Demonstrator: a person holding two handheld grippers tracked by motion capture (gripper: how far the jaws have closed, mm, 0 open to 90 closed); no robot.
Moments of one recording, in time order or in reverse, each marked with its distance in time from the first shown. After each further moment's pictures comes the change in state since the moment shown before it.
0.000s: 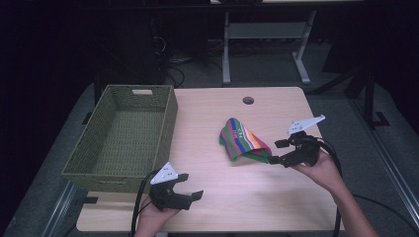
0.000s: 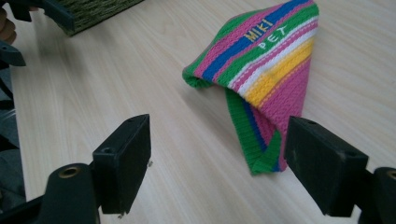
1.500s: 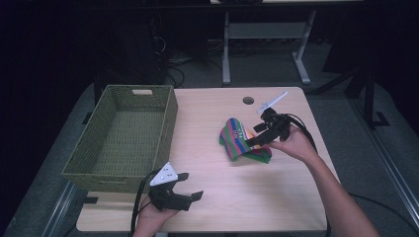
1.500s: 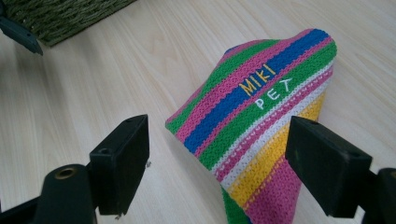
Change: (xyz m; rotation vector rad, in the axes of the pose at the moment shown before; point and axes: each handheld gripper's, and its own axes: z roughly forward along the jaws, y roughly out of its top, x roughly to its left) left arm -0.001 0.002 -0.002 -0.005 -0.011 0.043; right arm -0.020 0.075 0.055 0.142 0.042 -0.030
